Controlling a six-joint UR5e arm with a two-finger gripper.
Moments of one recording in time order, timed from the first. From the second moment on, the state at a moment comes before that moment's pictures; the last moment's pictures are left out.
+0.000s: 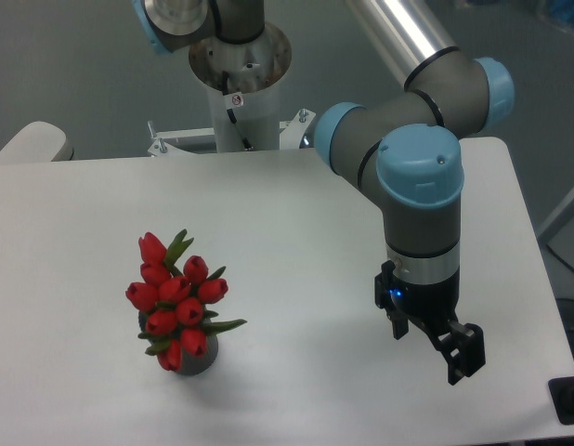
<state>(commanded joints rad) 2.50 -2.13 -1.16 -0.99 1.55 1.43</state>
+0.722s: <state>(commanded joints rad) 2.53 -2.04 -1.28 -0.99 1.34 1.39</state>
